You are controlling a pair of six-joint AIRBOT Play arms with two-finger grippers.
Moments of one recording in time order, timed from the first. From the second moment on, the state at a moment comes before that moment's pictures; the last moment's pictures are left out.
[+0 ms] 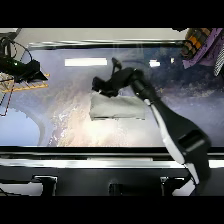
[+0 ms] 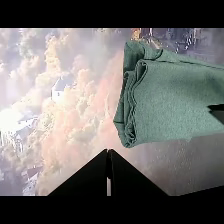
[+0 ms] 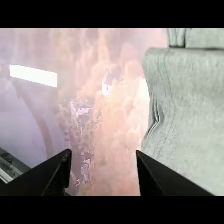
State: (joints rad) left arm 0.10 -1.58 1.97 1.12 -1.61 -1.65; right arm 0.48 -1.82 1.88 2.18 -1.01 -1.21
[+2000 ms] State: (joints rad) left arm 0.10 -1.60 1.97 1.12 -1.60 -1.61; right arm -0.08 -1.82 1.41 2.51 -1.11 -1.80
